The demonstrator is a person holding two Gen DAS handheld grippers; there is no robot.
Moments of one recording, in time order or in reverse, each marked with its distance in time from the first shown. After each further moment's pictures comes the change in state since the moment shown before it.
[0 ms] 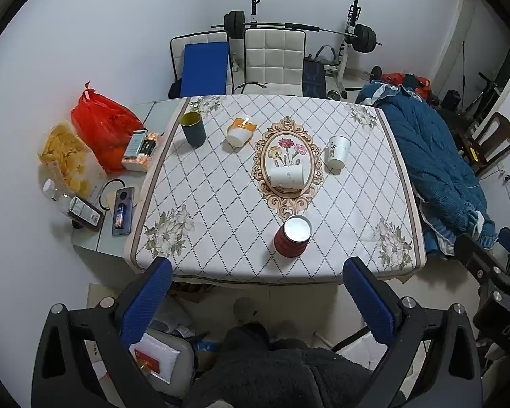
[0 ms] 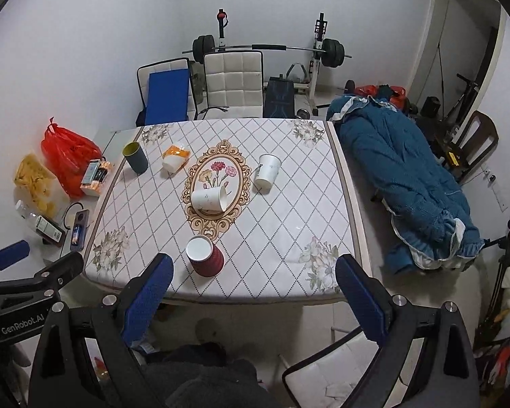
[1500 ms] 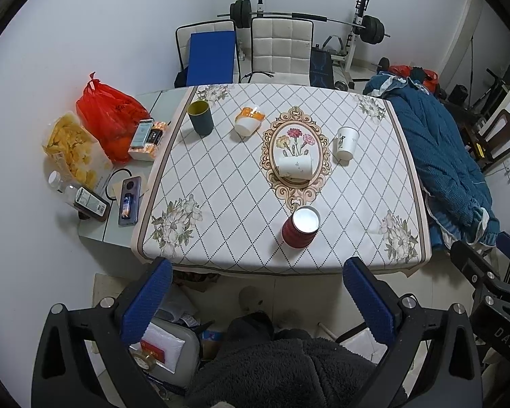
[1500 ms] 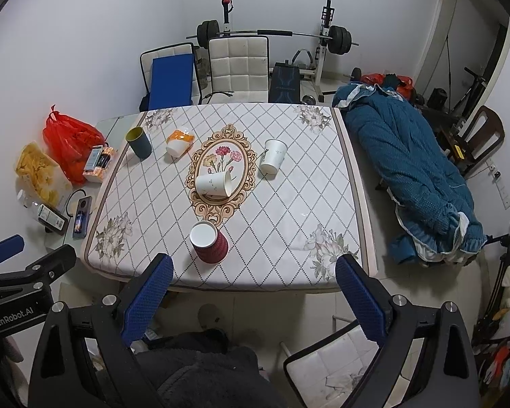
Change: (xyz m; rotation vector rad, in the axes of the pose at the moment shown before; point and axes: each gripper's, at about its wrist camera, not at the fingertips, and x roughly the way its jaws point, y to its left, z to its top) left arm 0.005 0.004 0.001 -0.022 0.051 0.026; right arm 0.017 0.006 -0.001 -0.016 0.066 0.016
